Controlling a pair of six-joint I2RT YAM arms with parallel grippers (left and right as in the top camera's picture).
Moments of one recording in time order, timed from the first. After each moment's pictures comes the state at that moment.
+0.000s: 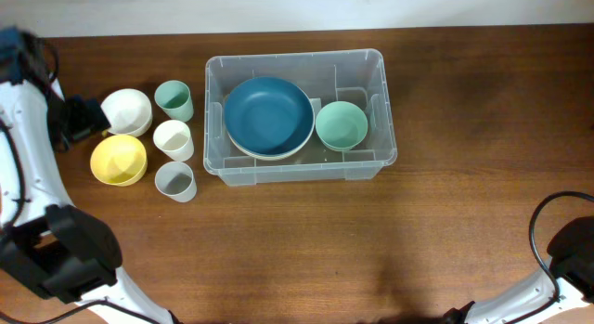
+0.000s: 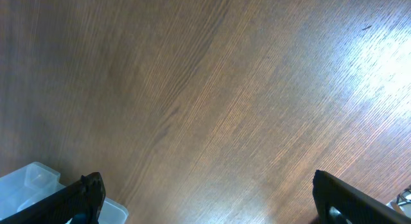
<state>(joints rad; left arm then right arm) 0.40 1.99 2.02 -1.47 -0.10 -0.15 -0.78 2.03 2.32 -1.69 -0.13 0.33</state>
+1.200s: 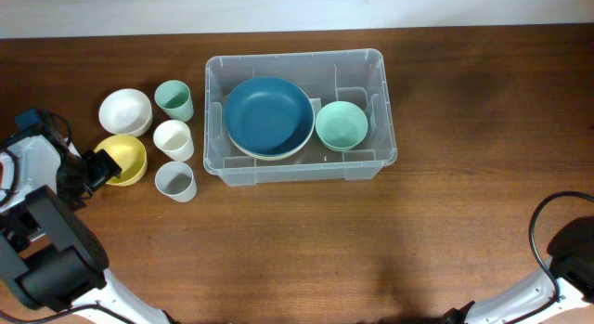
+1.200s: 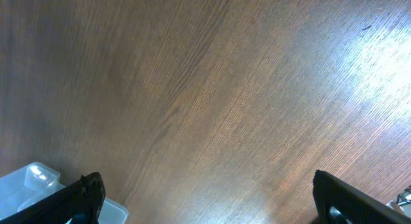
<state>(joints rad) 0.54 1.99 1.45 -0.95 0.01 -0.21 -0.78 2.03 2.32 -1.69 -0.13 0.33</state>
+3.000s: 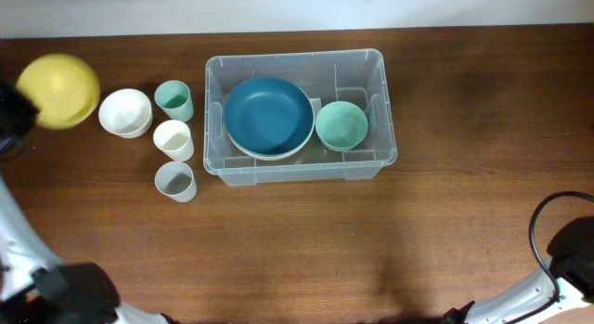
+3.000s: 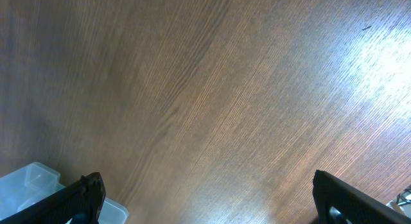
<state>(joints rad) 0.54 1.75 2.02 -1.25 0.27 -0.23 -0.78 2.03 2.32 -1.69 -0.13 0.33</state>
